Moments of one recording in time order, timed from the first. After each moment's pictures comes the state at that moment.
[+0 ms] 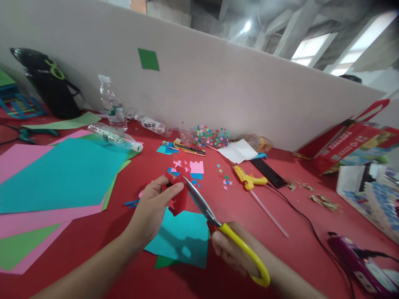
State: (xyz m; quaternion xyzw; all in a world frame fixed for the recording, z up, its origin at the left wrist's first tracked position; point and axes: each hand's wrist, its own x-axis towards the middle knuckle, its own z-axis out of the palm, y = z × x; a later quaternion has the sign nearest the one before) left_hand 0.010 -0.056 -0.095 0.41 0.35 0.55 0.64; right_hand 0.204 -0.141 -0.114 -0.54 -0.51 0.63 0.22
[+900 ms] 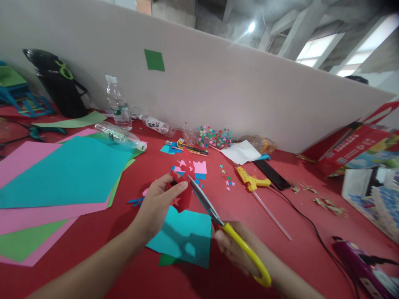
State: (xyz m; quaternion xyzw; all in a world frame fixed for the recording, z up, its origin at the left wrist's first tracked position) left_hand 0.008 -0.053 -0.094 0.44 0.36 0.53 0.63; right_hand 0.200 -0.141 -0.113 -0.59 -0.51 0.59 0.24
